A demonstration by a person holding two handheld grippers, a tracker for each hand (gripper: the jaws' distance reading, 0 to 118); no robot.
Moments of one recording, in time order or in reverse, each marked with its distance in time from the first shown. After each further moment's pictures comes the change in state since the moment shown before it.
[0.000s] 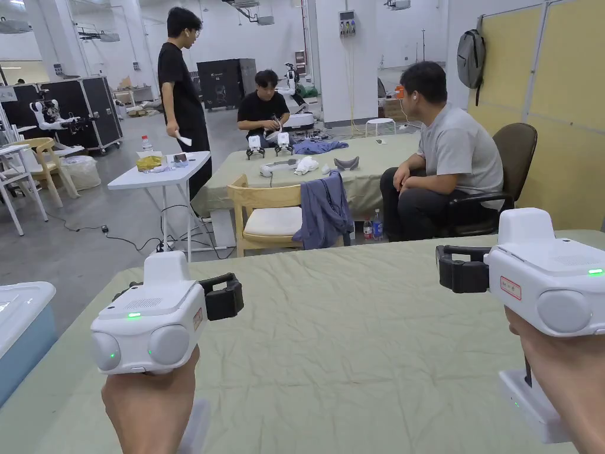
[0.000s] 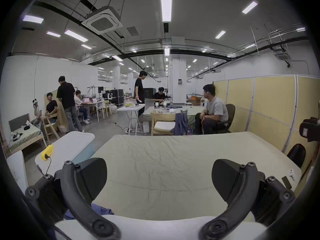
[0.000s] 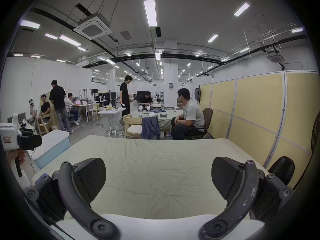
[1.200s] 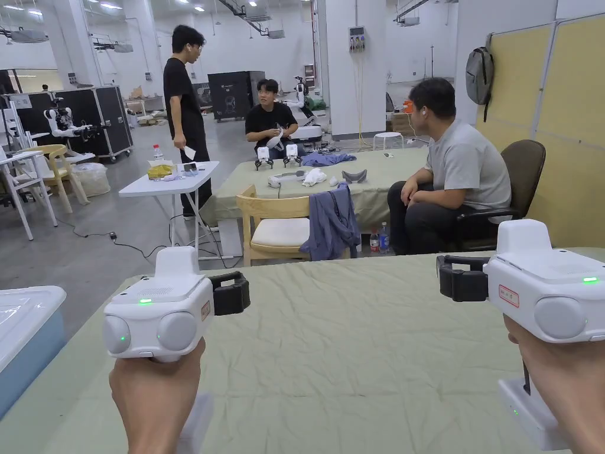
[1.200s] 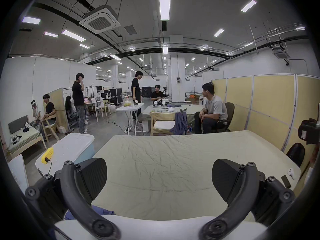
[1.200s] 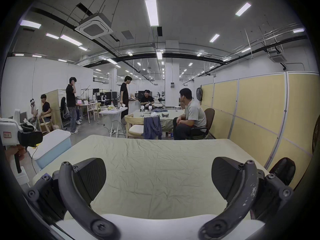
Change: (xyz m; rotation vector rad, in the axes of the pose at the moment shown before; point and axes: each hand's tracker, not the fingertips) left arm -0.011 0.014 -0.007 -0.016 -0.009 -0.013; right arm -0.009 0.006 -0.005 -0.005 0.016 0.009
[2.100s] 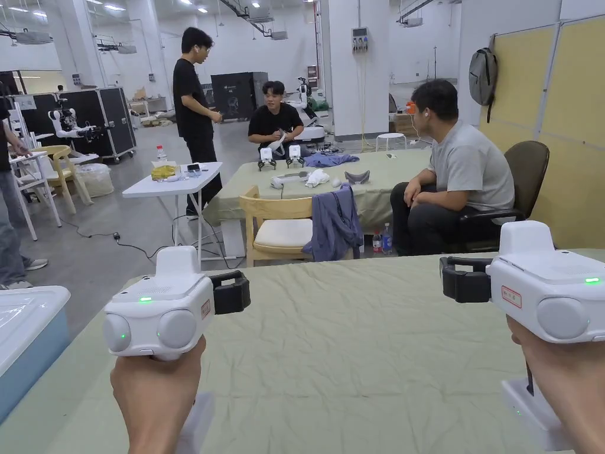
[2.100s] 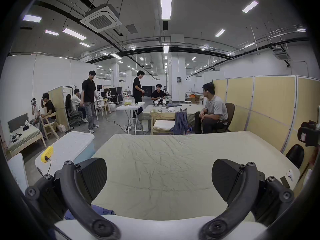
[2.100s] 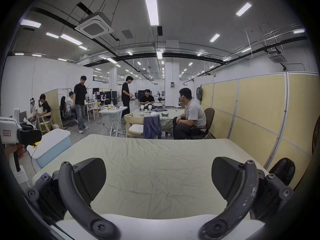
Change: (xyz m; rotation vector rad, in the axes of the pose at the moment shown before) left arm -0.005 0.002 -0.003 -0.005 -0.001 0.013; right arm 0.000 -0.001 -0.003 -0.005 -0.001 0.003
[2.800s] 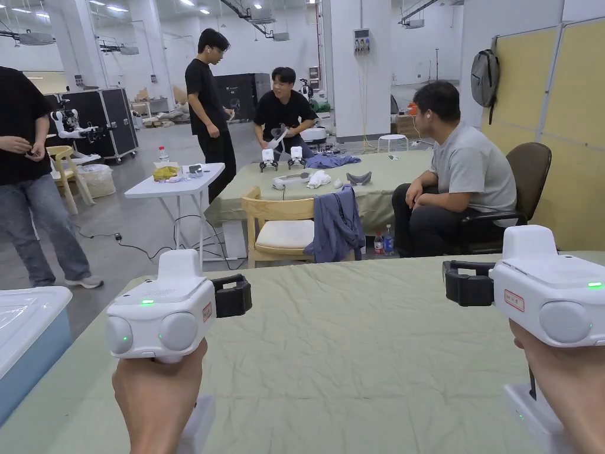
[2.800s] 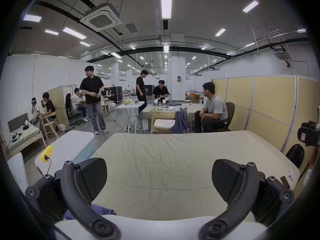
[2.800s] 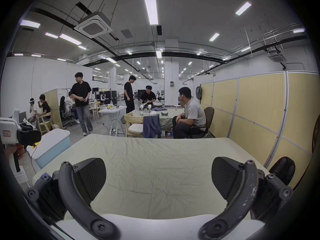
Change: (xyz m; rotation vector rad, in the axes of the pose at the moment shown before) left arm -0.002 -0.002 -0.001 -0.010 -0.002 0.002; right arm 0.001 -0.003 -0.001 -0.007 -0.004 -0.005
